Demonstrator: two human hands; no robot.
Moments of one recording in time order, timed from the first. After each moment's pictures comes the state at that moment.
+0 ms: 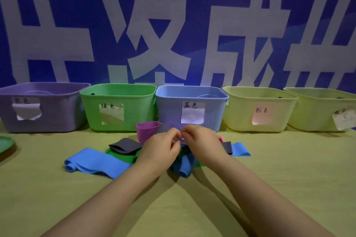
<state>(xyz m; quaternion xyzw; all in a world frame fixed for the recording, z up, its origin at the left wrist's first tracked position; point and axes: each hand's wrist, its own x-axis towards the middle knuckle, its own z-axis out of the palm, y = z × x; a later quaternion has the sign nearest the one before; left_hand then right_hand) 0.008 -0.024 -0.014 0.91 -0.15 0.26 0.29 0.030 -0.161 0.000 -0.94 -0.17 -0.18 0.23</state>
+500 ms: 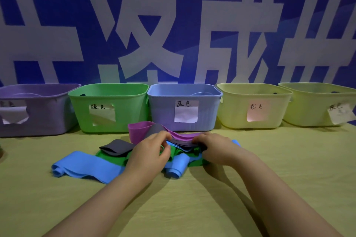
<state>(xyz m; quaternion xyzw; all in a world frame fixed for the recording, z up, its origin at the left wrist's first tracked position) 0.008 -0.021 -0.028 0.90 -0.16 0.28 0.28 0.046 -0.217 -0.007 -0.98 -0.16 -0.01 0.11</state>
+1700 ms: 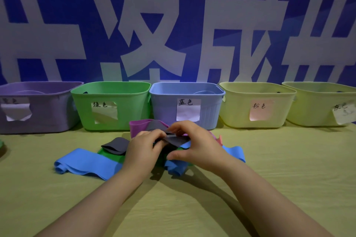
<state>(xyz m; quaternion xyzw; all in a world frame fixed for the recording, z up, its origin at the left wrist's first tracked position) 0.014 -0.012 -0.027 0.89 -0.11 0.31 0.32 0.010 -0.176 0.005 -0.87 -0.31 -0.12 0.36</state>
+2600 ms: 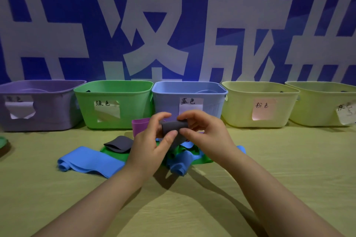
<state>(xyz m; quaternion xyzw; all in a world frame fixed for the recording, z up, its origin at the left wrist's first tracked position) -0.008 -0.019 -0.015 0.80 -0.20 0.33 0.46 0.004 -0.177 0.019 -0.79 -0.29 -0.20 0.50</state>
